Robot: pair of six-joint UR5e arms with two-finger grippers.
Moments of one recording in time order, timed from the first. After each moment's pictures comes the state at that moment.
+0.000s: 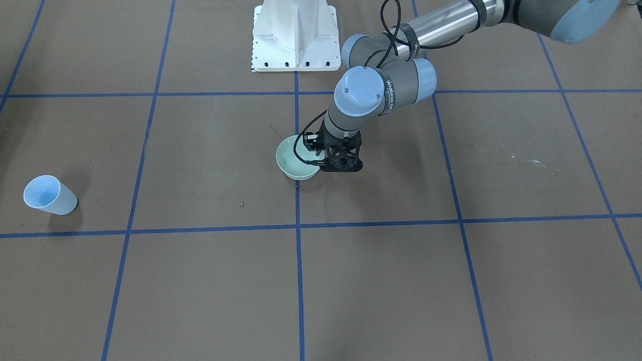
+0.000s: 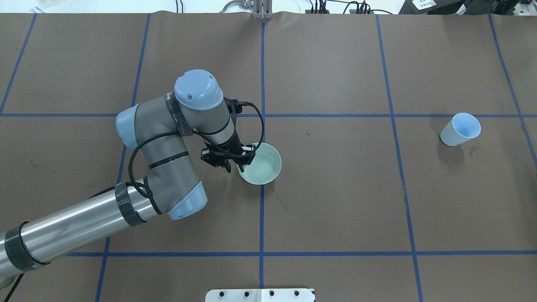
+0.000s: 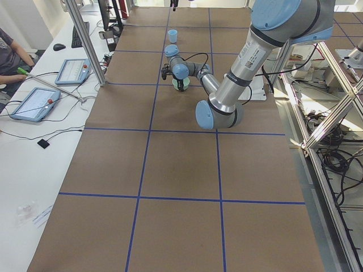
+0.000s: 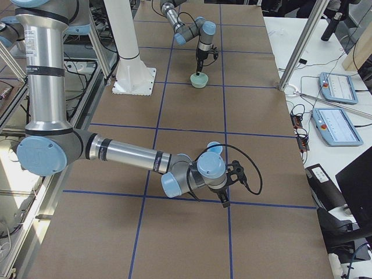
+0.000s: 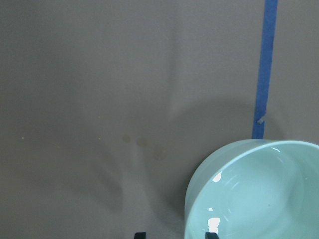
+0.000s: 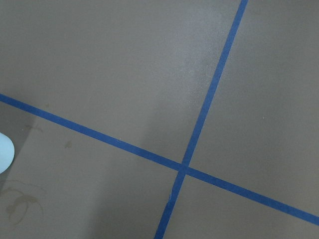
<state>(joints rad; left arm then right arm) -0.57 -2.33 -1.45 -1.73 -2.17 -1.19 1.52 -1.58 1.38 -0.95 2.40 -0.01</state>
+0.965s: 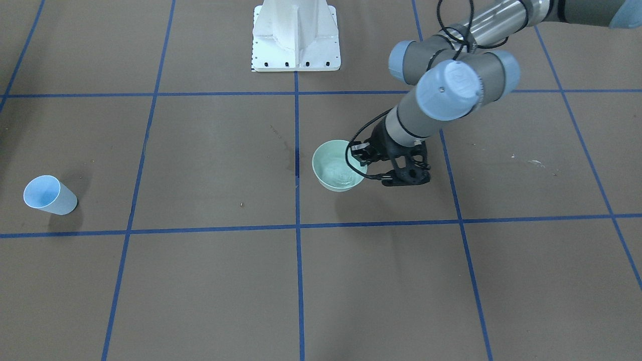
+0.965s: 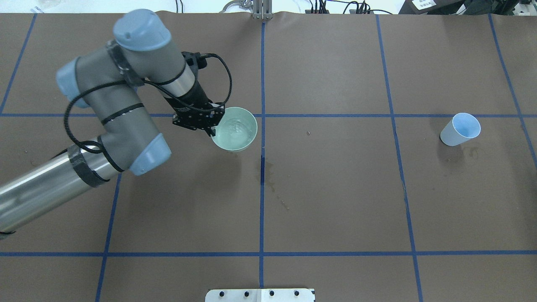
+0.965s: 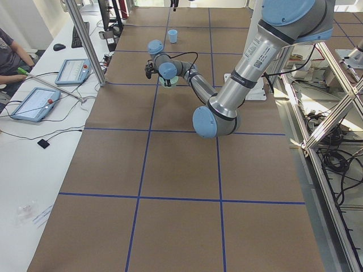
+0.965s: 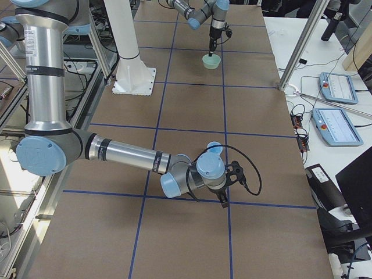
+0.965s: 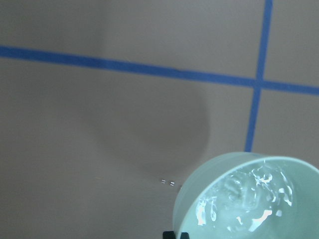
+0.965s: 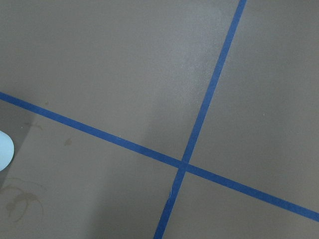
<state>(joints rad) -0.82 -2.17 -1.61 -1.72 -2.37 -1.13 1.52 -1.59 1.39 -0.95 2.40 -0.01</state>
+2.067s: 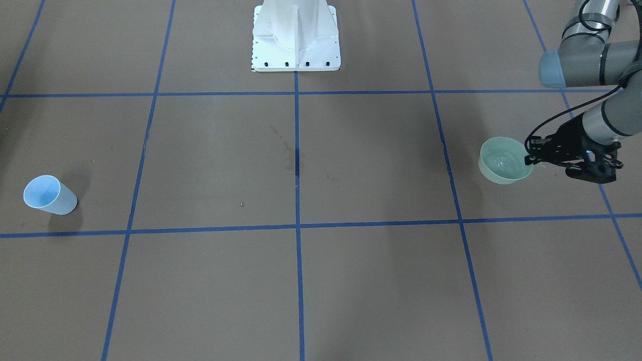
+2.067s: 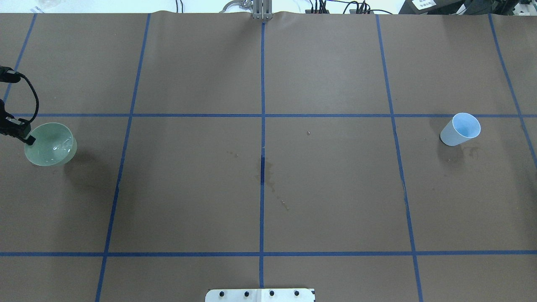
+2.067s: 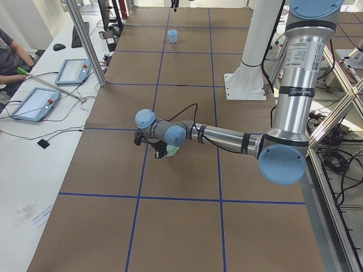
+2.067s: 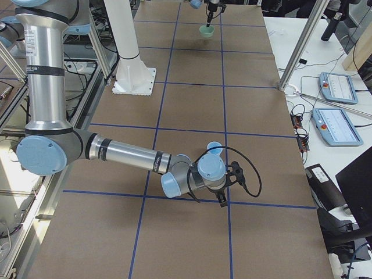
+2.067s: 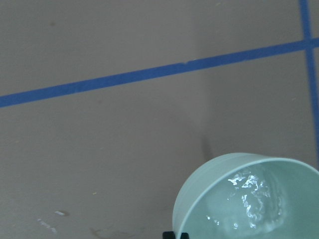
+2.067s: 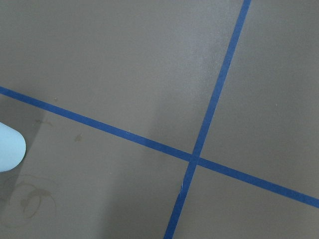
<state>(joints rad) -1.14 -1.66 -1.57 -1.73 -2.43 -0.27 1.52 -1.58 1.38 -0.98 2.44 -0.01</state>
